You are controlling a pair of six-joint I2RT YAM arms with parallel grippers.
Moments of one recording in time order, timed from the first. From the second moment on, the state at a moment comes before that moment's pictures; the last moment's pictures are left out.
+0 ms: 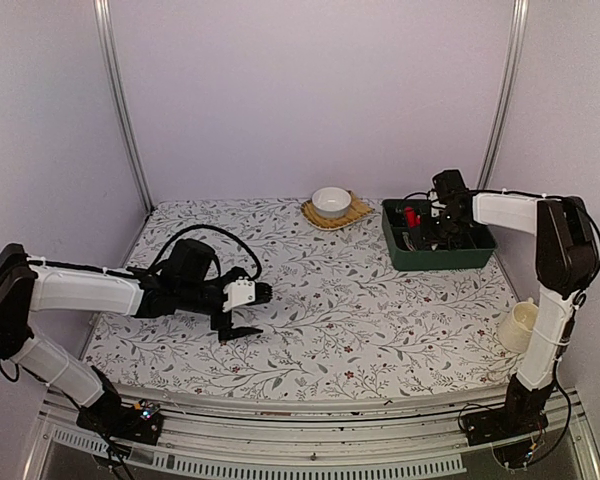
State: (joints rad) left arm -0.69 1.44 0.68 0.05 0.33 0.79; right arm 0.23 1.92 1.41 -0.44 0.11 0.21
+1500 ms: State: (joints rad) left arm -0.69 1.47 0.68 0.05 0.33 0.79; right arm 0.24 1.98 1.55 -0.54 0.10 0.17
